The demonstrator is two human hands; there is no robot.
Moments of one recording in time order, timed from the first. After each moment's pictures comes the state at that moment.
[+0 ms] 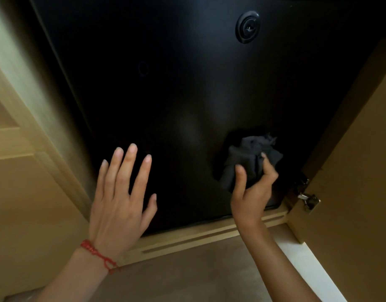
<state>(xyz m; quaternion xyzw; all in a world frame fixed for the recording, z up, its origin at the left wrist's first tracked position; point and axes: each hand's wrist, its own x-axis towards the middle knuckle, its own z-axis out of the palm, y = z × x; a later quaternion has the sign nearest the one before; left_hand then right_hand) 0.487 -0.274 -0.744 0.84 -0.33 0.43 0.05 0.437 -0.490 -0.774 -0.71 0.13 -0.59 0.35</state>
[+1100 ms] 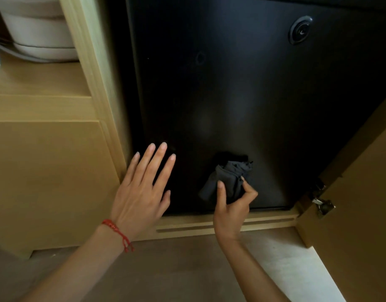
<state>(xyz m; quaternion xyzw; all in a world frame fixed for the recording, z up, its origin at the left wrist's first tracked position) 0.477 -0.247 -0.758 0.87 -0.34 0.35 0.01 0.432 -0.417 -0.809 -0.71 0.21 -0.47 0.48</state>
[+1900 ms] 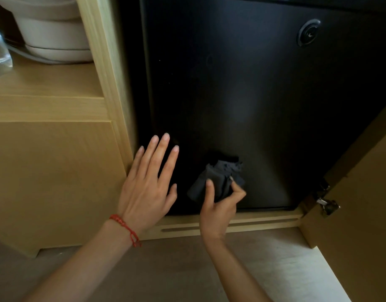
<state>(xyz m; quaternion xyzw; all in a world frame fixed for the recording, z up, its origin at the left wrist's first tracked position) 0.477 -0.246 -0.745 0.88 -0.33 0.34 0.05 0.441 -0.373 -0.800 -0.68 0.22 -0.47 0.52</state>
